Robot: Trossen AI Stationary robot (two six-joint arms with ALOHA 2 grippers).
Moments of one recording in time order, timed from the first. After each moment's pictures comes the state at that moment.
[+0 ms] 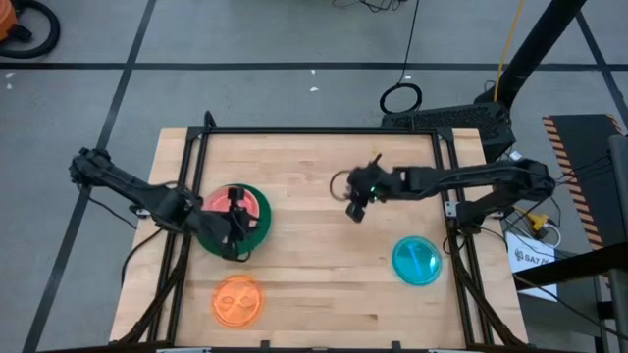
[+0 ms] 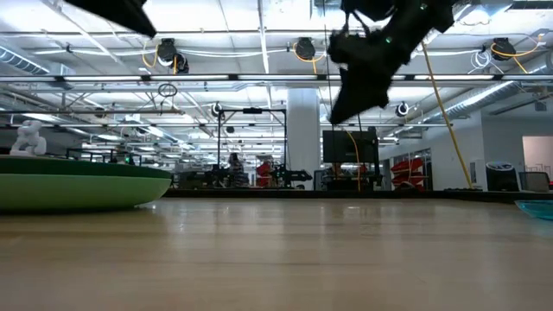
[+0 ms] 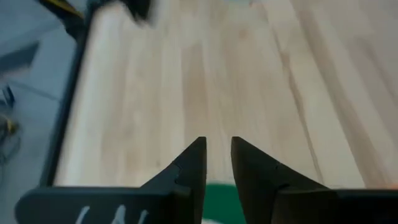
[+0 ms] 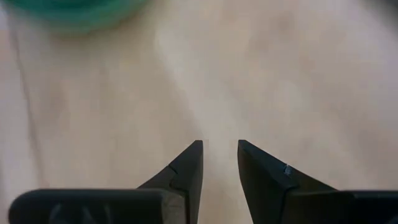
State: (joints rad) left arm -0.43 1.06 0.93 -0.69 -0.46 -0.01; right arm -0.09 1.39 0.92 -0.37 0.17 0.34
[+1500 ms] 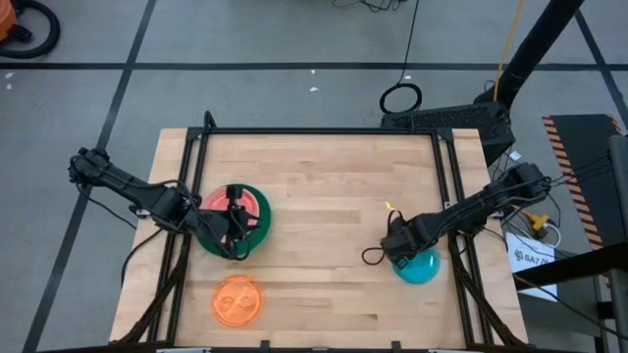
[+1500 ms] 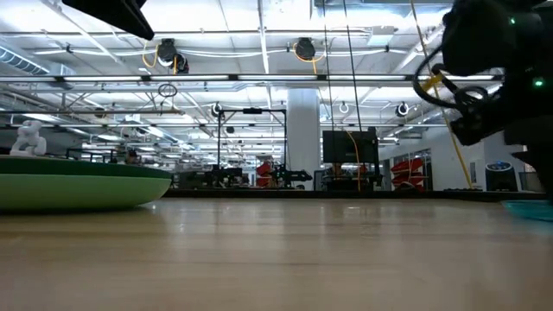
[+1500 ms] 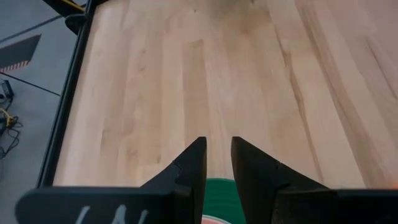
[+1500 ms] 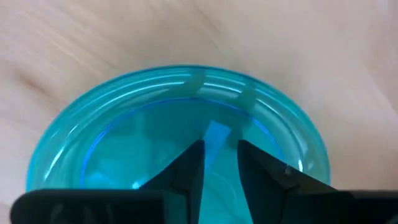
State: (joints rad) left arm -0.43 1.05 0.93 -0.71 -0.46 -0.03; right arm 0.35 1.46 0.66 -0.87 -0.04 1.17
